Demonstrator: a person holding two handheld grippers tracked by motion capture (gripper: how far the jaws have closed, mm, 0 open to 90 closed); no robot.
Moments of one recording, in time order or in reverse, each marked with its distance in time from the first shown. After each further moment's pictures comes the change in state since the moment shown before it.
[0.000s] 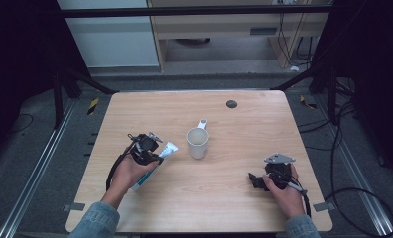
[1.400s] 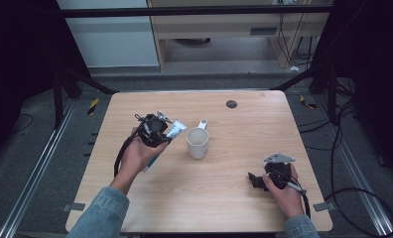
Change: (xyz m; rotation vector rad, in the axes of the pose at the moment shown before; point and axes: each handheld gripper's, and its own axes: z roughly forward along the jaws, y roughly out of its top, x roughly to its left) left arm -0.015 0.062 -0.032 -0.092 0.084 0.043; right arm 0.001 0.001 0.000 0.002 0.001 0.016
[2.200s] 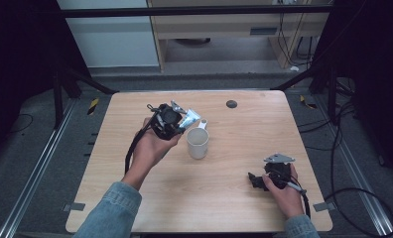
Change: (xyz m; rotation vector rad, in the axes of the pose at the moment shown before) left arm -0.035 0.045 -0.025 -0.078 0.027 0.056; right arm 0.000 0.000 0.000 0.002 0.004 0.005
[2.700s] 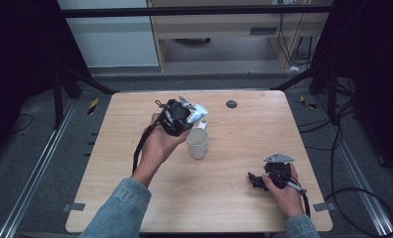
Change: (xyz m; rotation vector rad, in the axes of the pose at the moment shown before) left arm -0.012 0.023 0.000 -0.038 0.017 0.009; right arm -0.001 0.000 0.001 -0.004 -0.004 -0.020
